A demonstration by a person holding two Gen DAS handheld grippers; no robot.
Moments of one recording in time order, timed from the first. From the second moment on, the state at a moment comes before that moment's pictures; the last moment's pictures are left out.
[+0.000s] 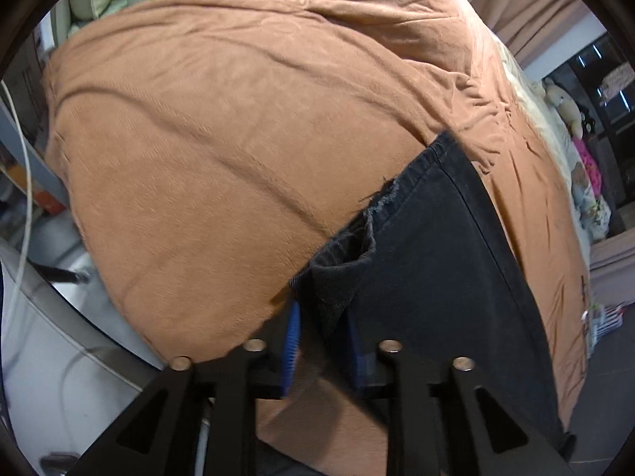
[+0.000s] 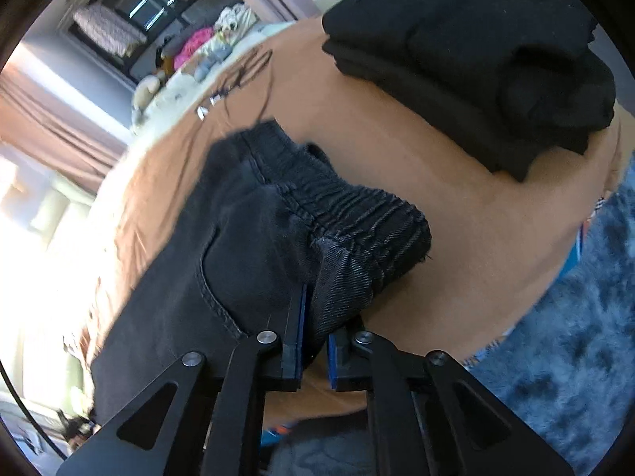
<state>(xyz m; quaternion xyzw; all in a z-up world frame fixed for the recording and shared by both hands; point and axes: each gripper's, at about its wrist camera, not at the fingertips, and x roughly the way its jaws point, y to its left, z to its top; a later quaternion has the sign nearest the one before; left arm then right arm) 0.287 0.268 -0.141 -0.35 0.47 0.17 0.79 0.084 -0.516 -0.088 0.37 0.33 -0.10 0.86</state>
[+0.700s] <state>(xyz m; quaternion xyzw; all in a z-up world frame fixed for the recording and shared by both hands) 0.333 0.246 -0.090 -0.32 0.44 0.15 0.83 0.080 -0.454 -0.013 0.21 0.28 -0.10 0.93</state>
